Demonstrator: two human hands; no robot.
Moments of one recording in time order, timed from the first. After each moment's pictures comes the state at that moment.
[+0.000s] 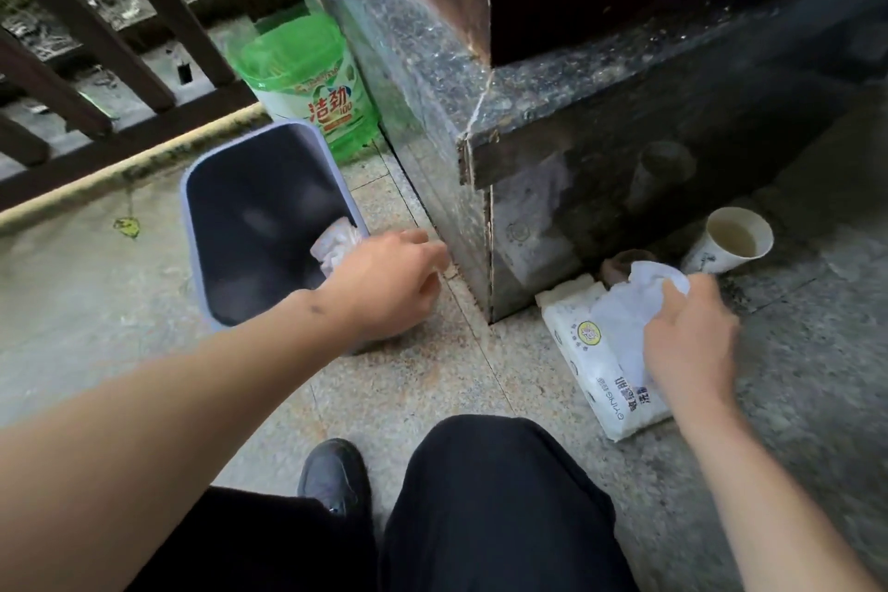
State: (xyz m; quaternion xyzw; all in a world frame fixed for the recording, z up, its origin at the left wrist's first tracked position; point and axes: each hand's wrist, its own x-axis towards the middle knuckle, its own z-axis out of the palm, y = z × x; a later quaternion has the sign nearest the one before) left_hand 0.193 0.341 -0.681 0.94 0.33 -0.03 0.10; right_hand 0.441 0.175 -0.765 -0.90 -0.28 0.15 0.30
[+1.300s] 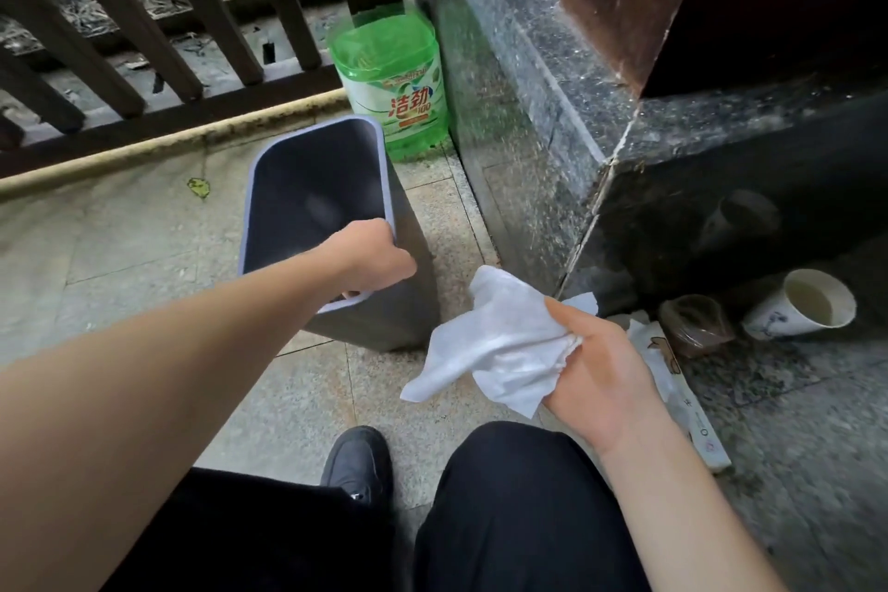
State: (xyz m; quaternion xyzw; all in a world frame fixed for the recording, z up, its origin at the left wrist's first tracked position) left_hand 0.116 0.397 -0.674 0.70 0.65 -0.13 0.27; right_hand 0.323 0.233 -0.710 -0.36 0.02 0.77 0.52
